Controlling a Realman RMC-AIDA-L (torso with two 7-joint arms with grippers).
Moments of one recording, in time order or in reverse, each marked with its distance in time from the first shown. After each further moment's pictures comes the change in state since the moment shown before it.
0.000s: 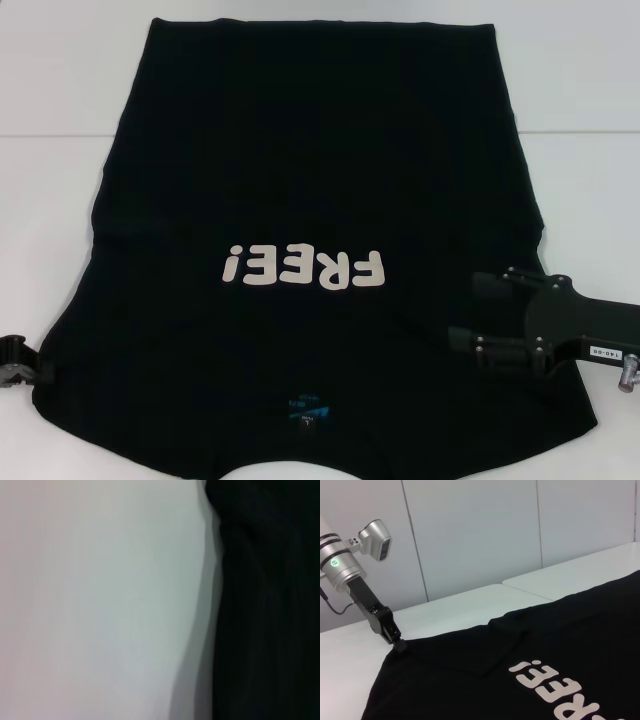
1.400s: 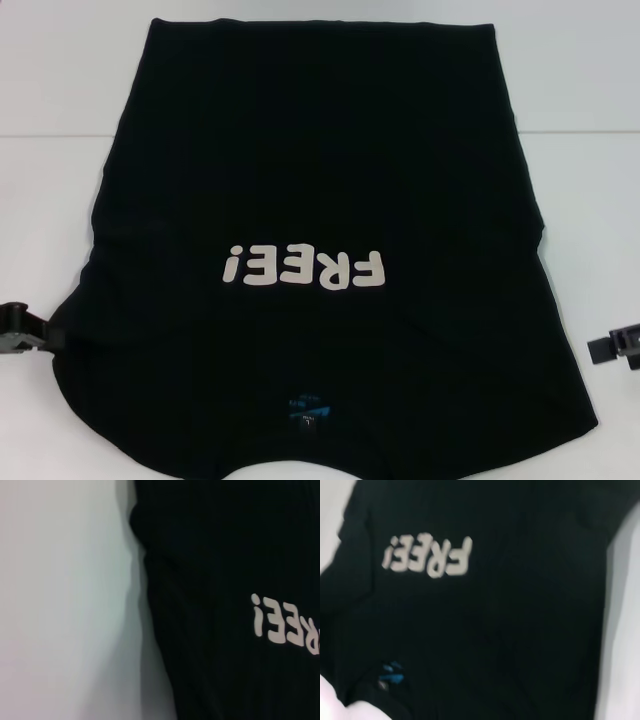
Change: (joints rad) left arm -0.040 0.029 -0.085 0.009 -0.045 0.124 0.082; right arm 0.148 -0.179 0.046 -0.247 -0.552 -0.256 1.260
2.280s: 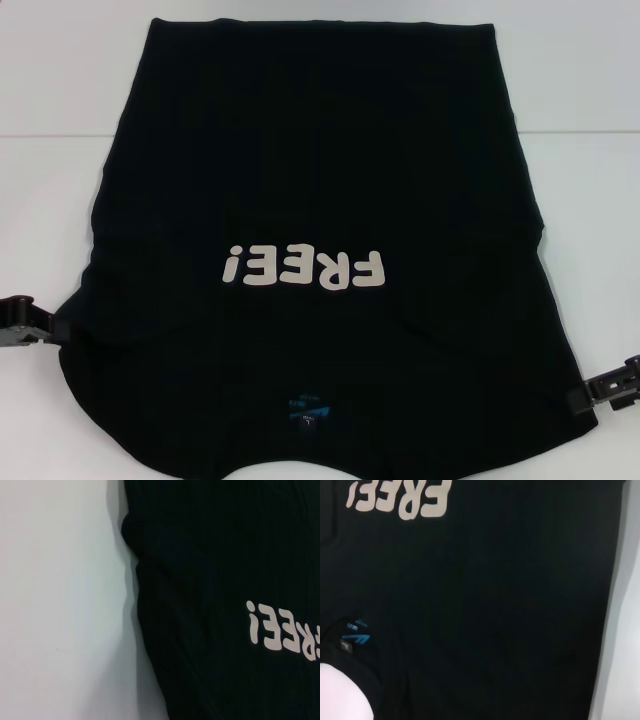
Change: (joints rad) left arm -0.009 0.001 0.000 -0.016 -0.010 -0.018 0.009; right arm 0.030 0.028 -0.095 0.102 -0.077 0.097 -0.036
